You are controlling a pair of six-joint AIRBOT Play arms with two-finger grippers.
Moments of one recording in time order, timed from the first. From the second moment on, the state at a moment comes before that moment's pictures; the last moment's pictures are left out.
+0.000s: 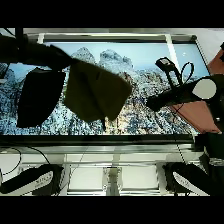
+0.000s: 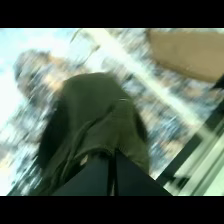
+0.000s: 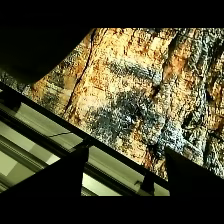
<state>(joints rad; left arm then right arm) -0.12 -1.20 1.76 0.97 -1.45 -1.18 0.29 -0.98 1.21 -1.37 1.37 1.40</state>
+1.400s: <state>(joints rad) -0.13 -1.16 1.37 1.06 -1.74 -1.28 0.27 -0.98 0.77 -0.79 1.17 1.17</state>
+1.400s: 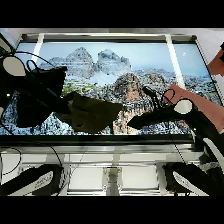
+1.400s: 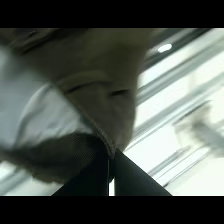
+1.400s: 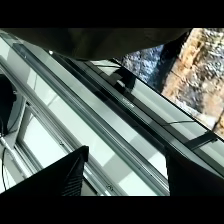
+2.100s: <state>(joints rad) -0.12 -0.98 1.46 0.46 -1.04 -1.24 0.27 -0.98 0.77 -0.73 1.18 1.10</state>
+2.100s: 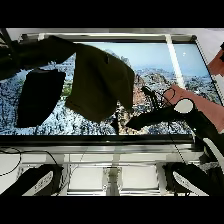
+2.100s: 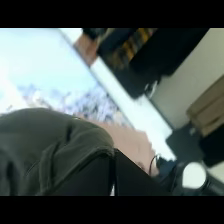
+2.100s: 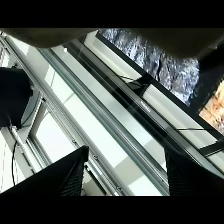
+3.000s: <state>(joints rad) -0.12 -0.96 1.46 0.42 -1.10 -1.18 0.27 -1.02 0.77 -0.50 0.93 0.81</state>
